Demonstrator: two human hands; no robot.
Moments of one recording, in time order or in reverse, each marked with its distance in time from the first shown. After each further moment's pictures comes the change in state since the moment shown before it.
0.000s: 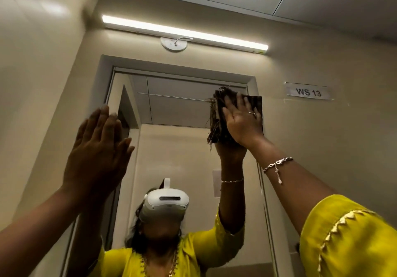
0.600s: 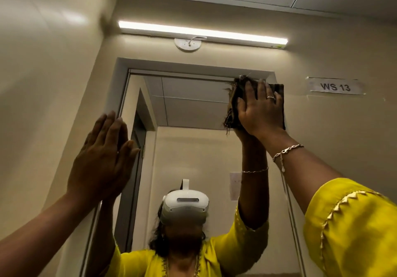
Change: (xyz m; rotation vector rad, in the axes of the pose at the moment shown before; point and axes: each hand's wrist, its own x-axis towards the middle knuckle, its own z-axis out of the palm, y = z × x) left_hand -0.007 -0.011 -0.008 -0.072 0.010 -0.060; right_hand 0.027 -0.001 0.011 -0.245 0.256 -0.015
